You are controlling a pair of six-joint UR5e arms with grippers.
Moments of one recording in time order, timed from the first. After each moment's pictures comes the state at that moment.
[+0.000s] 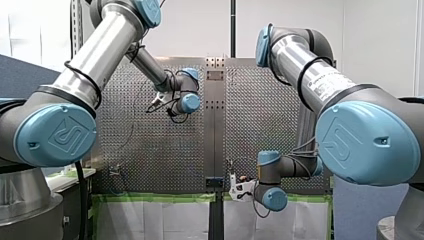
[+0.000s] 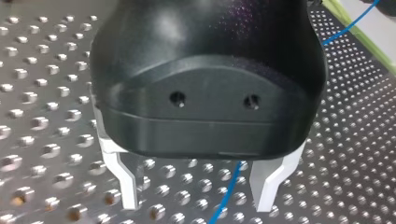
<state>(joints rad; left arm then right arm) -0.40 -2.16 -1.40 -2.85 -2.43 -0.97 2.11 -0.62 1.98 -1.23 1.50 1.53</state>
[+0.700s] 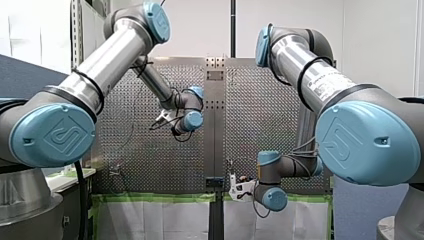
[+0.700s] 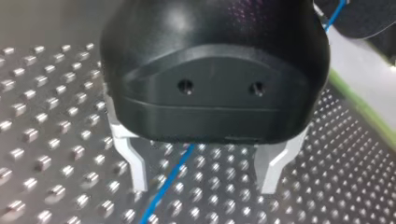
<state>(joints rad) -0.43 -2.29 -1.41 -2.86 -2.40 -1.01 2.11 -0.62 1.98 -1.23 1.50 1.53</state>
